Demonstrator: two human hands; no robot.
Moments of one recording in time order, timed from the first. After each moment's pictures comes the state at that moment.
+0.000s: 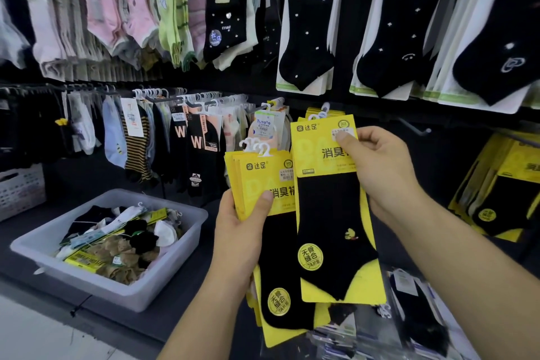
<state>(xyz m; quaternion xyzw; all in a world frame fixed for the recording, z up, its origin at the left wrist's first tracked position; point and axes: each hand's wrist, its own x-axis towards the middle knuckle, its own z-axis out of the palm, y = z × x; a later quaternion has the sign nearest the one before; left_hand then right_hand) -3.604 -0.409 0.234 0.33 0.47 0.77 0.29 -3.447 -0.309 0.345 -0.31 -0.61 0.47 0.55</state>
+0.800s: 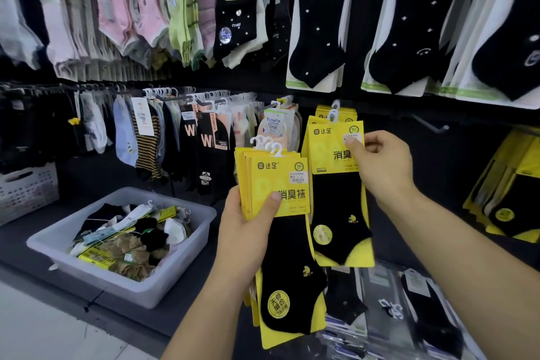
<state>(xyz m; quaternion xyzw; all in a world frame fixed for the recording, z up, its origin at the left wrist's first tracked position) -3.614 -0.416 0.235 0.36 0.49 0.75 0.26 -3.458 -0.256 0.319 -0.42 -0.65 0.29 0.56</state>
